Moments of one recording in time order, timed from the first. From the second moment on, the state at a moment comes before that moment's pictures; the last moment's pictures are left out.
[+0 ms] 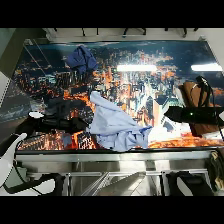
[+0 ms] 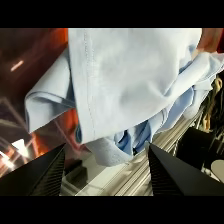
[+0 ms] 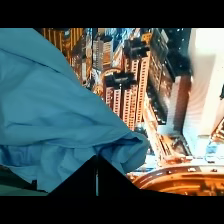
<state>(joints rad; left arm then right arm) 0.07 -1.39 0.69 0.54 -1.23 -0.97 -0.02 -0.78 0.93 -1.10 1.25 1.63</state>
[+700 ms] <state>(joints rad) -0.13 -1.48 0.75 0.51 -1.07 -0.93 -0.02 -0.78 0.92 -1.00 1.25 1.63</state>
